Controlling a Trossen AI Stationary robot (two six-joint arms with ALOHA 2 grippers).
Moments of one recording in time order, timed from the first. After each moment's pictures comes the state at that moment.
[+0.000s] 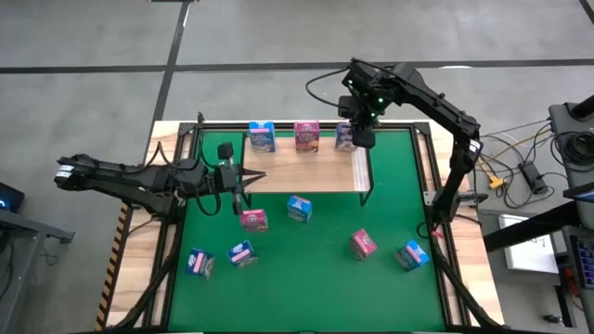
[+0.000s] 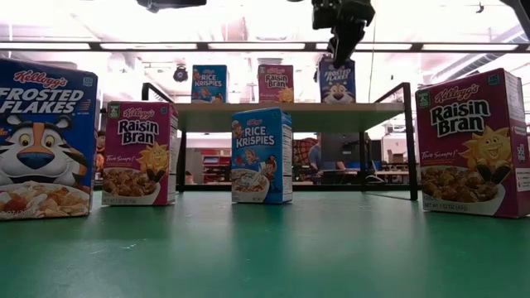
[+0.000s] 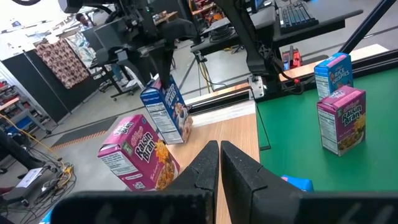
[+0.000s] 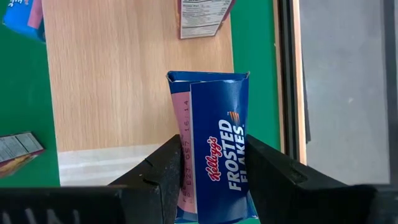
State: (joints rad) left arm -0.11 0.92 0.77 0.00 -0.38 0.34; right arm -0.57 1.78 2.09 -1.52 -0.14 -0.51
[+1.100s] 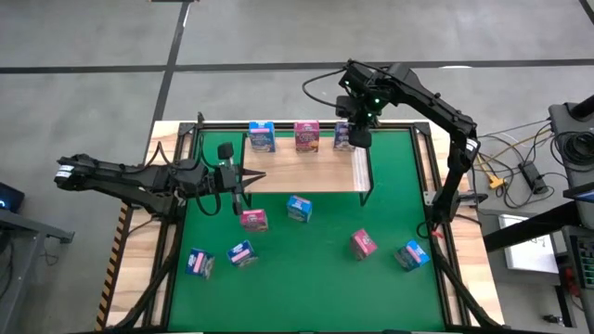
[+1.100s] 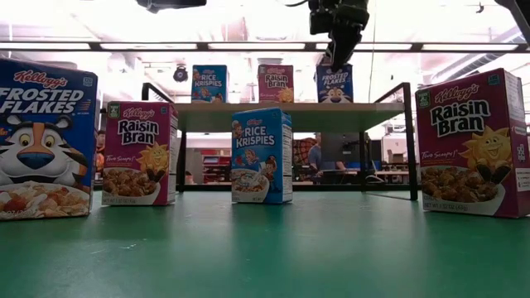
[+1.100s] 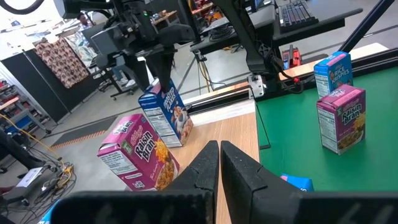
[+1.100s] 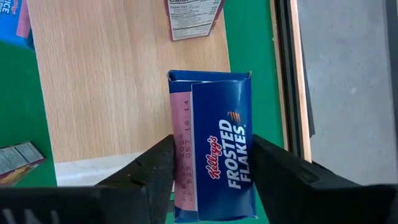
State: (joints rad) left arm -0.11 0.92 0.77 0.00 -0.38 0.34; right arm -0.57 1.80 2.09 -1.51 -0.13 -0.46
